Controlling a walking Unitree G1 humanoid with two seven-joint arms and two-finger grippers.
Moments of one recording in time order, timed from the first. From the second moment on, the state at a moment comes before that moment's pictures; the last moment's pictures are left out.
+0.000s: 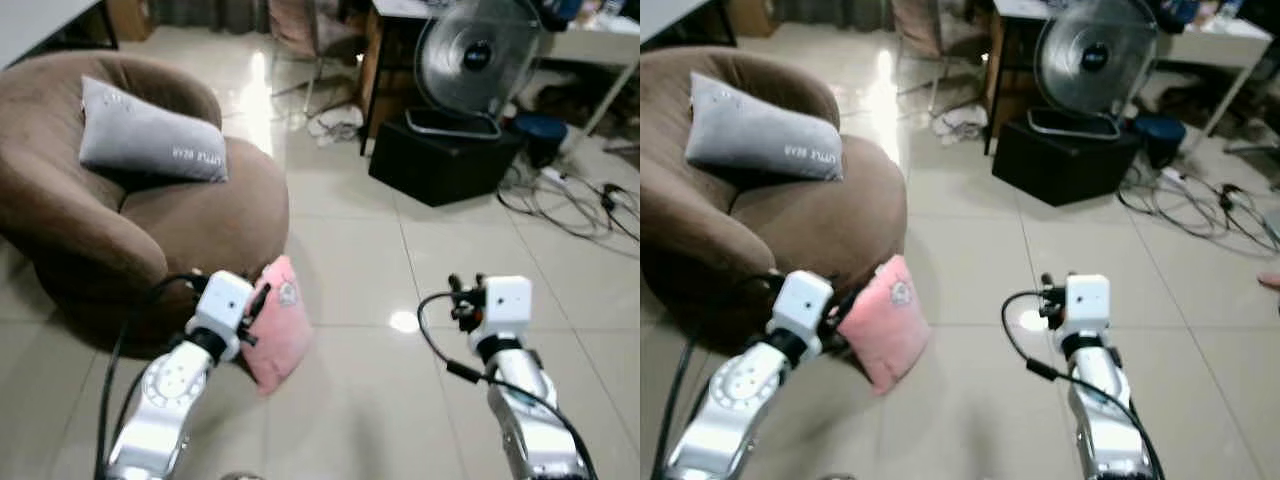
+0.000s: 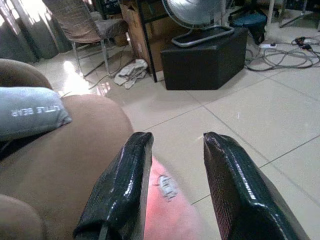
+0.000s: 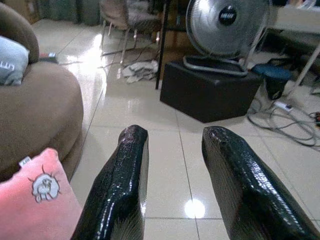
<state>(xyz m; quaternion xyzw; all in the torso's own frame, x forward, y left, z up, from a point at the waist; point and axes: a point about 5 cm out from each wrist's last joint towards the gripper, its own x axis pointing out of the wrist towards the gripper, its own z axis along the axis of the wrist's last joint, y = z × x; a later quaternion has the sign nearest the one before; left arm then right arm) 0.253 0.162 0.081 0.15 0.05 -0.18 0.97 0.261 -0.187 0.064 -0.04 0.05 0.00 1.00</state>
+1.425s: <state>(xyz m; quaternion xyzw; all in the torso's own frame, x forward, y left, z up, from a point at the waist) 0.285 0.128 0.097 0.10 -0.01 -0.21 0.97 0.232 -0.179 0.052 -0.02 0.03 0.00 1.00</state>
